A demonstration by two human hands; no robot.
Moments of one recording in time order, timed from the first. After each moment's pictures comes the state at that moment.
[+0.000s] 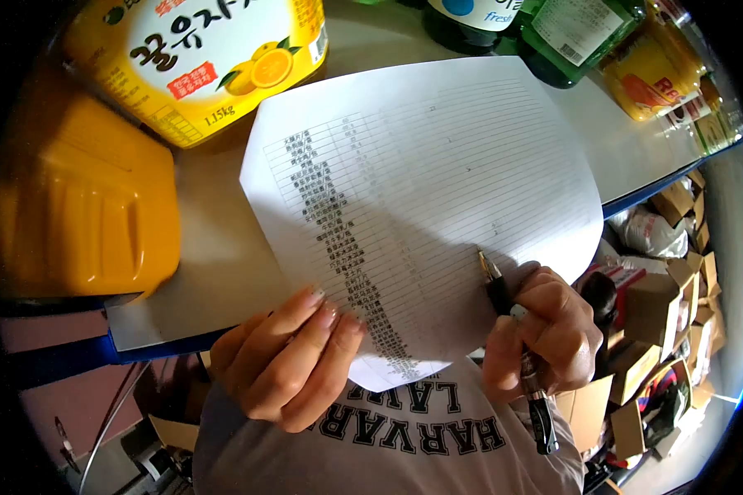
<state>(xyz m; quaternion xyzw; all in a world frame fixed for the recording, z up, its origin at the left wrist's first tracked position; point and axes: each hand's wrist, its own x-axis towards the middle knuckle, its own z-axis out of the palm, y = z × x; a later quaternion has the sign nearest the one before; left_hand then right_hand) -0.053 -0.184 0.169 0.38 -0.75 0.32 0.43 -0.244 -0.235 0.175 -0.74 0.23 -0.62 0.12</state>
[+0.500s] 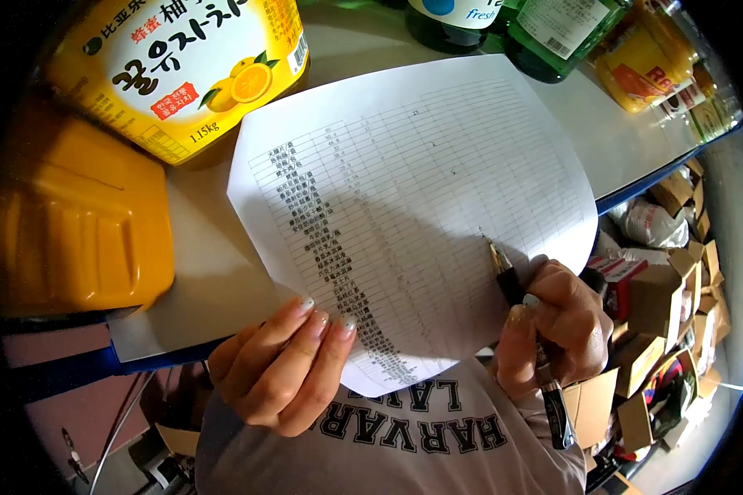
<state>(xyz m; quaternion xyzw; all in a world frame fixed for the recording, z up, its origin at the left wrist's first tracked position) -0.050 -0.182 0.169 0.37 -0.78 0.31 0.40 -0.257 -0.239 0.180 -0.75 0.25 -0.60 0.13</state>
